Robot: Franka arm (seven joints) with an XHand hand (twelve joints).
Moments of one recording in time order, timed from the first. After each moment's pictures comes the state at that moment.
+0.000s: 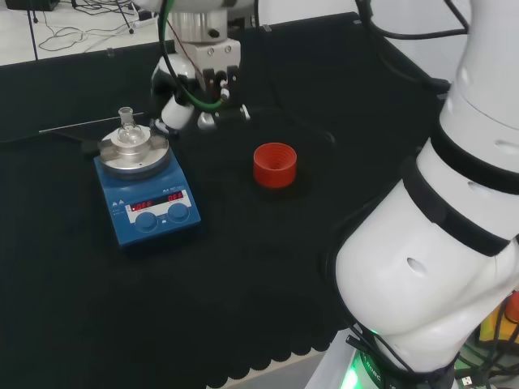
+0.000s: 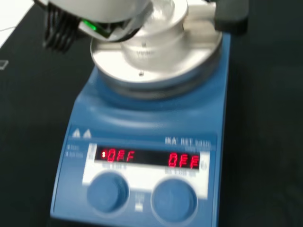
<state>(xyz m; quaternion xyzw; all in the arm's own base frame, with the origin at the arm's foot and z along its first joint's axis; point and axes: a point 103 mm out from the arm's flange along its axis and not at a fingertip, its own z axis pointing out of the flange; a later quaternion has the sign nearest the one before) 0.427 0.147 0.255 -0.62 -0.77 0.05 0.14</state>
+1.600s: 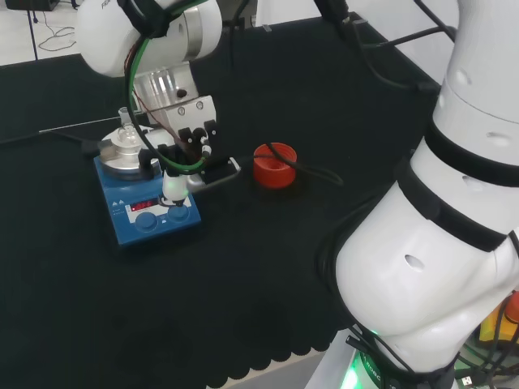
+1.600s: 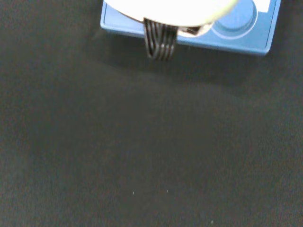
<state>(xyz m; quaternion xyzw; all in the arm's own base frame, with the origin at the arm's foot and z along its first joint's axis) 0.330 0.197 0.210 -0.57 -0.77 0.21 0.20</state>
